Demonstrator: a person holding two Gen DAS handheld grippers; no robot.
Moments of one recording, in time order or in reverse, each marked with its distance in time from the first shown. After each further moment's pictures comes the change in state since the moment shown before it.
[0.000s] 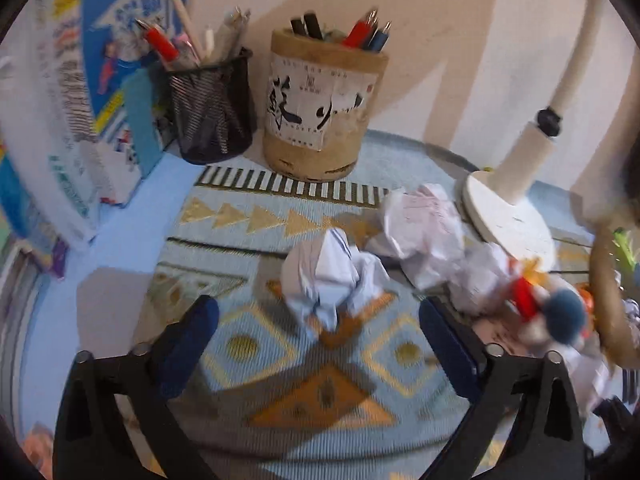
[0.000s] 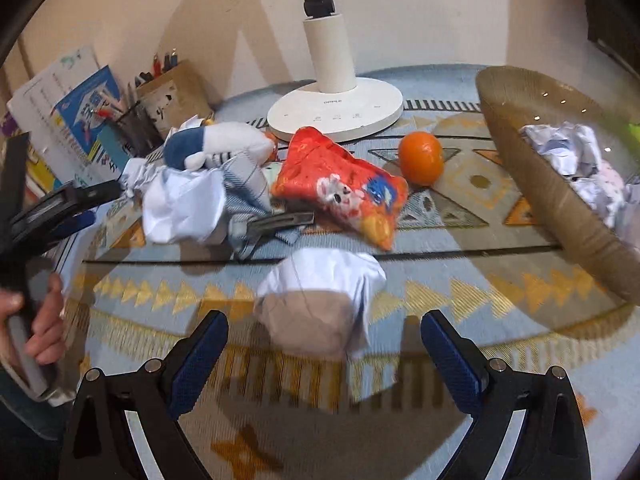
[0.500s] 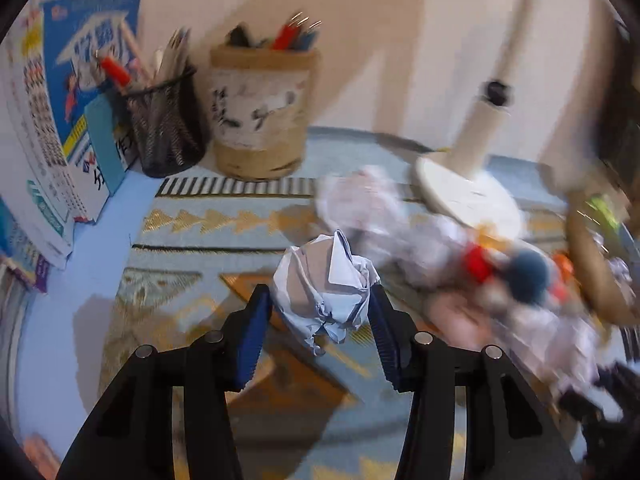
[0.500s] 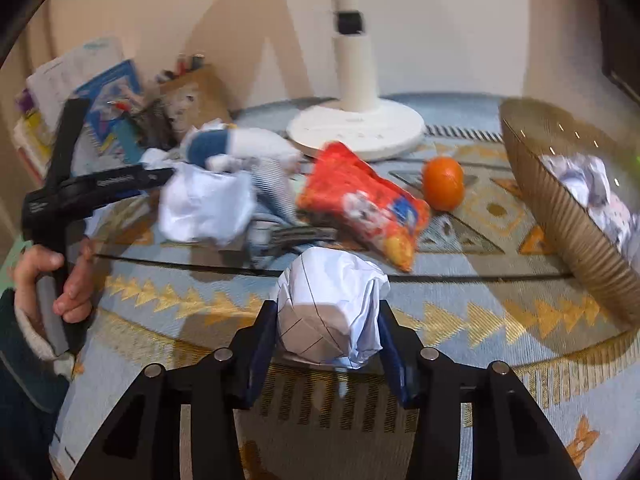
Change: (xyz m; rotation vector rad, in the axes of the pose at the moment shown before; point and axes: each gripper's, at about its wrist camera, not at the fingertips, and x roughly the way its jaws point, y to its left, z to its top) left arm -0.032 -0.031 -0.025 0.142 -0.054 -0.076; right arm -0.018 0.018 -0.005 -0.121 -0.128 0.018
